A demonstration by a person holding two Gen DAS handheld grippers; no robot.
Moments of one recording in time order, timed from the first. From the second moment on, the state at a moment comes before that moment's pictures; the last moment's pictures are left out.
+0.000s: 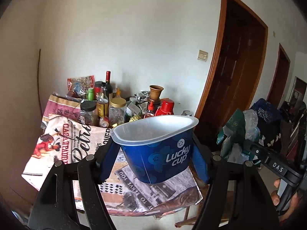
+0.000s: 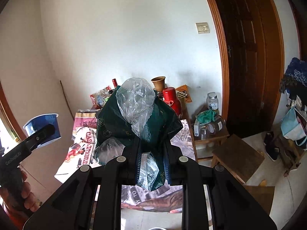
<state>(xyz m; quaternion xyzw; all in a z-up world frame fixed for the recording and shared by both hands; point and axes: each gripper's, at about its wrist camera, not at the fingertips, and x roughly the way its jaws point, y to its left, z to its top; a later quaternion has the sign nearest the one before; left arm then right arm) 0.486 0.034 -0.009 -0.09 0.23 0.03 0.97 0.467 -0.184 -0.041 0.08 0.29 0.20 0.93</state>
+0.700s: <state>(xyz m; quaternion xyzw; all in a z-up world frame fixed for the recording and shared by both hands) 0.288 0.092 -0.045 -0.07 0.27 0.00 0.96 0.305 -0.121 -0.064 0.07 0.34 0.16 0.93</state>
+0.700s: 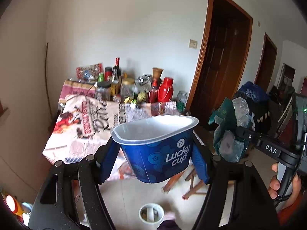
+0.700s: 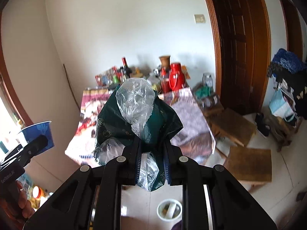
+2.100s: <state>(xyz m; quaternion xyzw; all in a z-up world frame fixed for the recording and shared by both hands) 0.339 0.027 -0.517 -0.12 0.57 0.08 0.81 0.349 -0.136 -0.511 -0.01 0.63 0.20 0.75</state>
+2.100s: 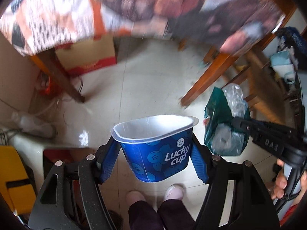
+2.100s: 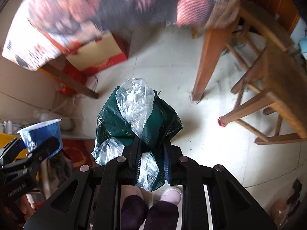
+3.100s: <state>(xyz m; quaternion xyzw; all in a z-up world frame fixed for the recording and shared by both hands) 0.385 0.029 -0.693 -0.18 0.65 0.06 0.73 0.369 -0.127 -0.610 0.00 0.66 0.19 0.72</state>
